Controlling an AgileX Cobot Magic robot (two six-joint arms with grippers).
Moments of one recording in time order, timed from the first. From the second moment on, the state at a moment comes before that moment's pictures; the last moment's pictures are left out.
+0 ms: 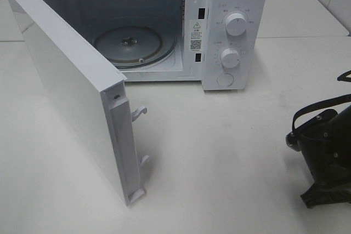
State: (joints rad) left arm 0.04 0.00 -0.50 -0.07 1.05 0.05; right arm 0.63 1.83 -0.46 -1.08 0.80 1.45
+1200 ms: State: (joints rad) left arm 0.04 0.00 -0.50 -0.07 1.05 0.05; right arm 0.63 1.38 -0.55 -0.69 0.84 0.95
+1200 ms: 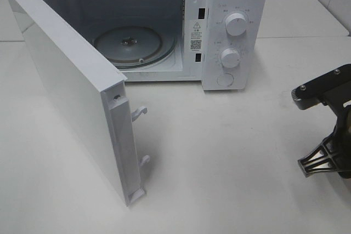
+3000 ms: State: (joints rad) left arm 0.04 0.00 -0.50 -0.07 1.05 0.05; right arm 0.40 0.29 -0.52 -0.15 1.06 0.24
